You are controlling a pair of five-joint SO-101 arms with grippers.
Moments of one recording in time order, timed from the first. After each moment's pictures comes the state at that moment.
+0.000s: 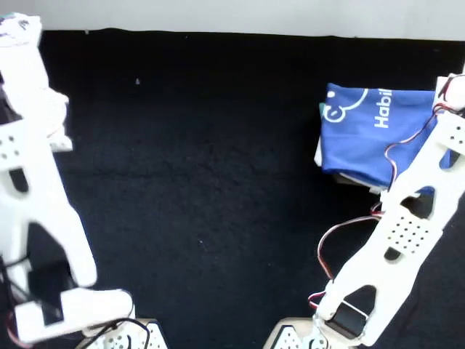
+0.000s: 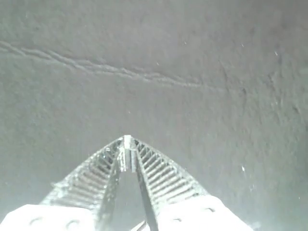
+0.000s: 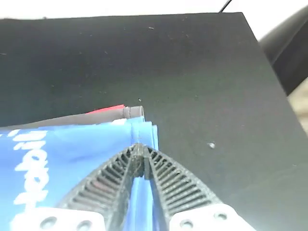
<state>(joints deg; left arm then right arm) -23.3 -8.5 -20.7 100.8 -7.9 26.7 50.5 -93.1 89.1 21.2</state>
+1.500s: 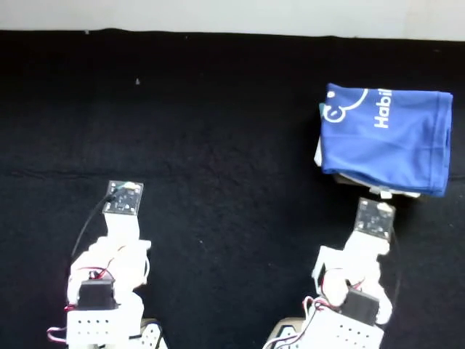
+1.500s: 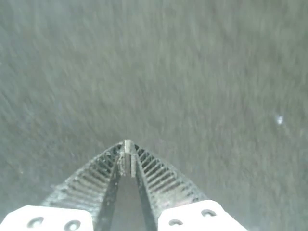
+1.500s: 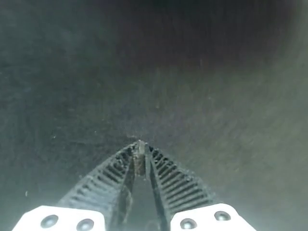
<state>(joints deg) -8.4 -103.1 96.4 71.3 -7.8 15.9 -100.9 92.4 75.6 0.2</state>
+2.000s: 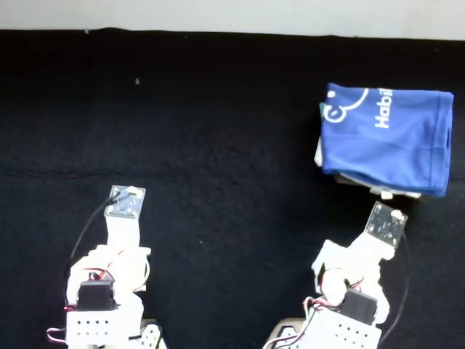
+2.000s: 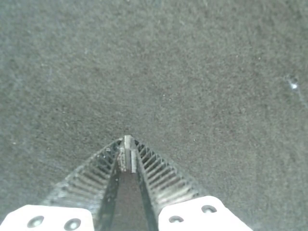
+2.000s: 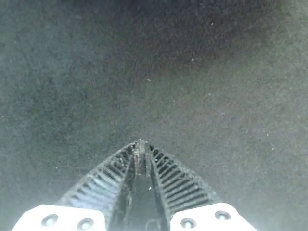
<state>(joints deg) -8.4 -103.1 96.4 74.9 -7.6 16.2 -103.2 95.8 71.0 -6.3</state>
